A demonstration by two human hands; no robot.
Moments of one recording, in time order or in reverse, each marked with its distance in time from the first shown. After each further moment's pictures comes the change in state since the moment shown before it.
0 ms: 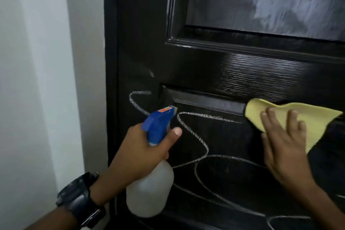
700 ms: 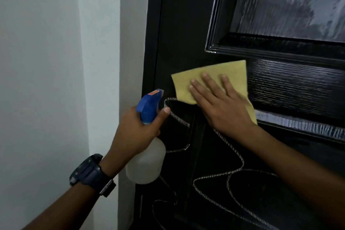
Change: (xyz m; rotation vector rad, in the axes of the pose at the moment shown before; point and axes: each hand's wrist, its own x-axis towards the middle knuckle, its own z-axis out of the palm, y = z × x) left_hand 0.038 -0.040 -0.081 0.147 0.269 0.064; right_hand 0.160 -0.167 0.057 -0.301 0.122 -0.601
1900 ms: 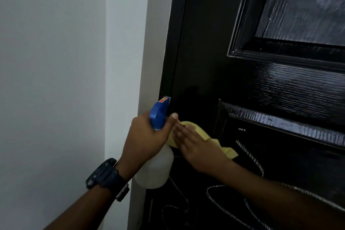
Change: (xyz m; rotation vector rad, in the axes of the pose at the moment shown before) left_hand -0.002 -0.033 -0.007 0.058 0.120 0.007; right_hand -0.012 -0.122 0.048 0.143 -0.126 -0.353
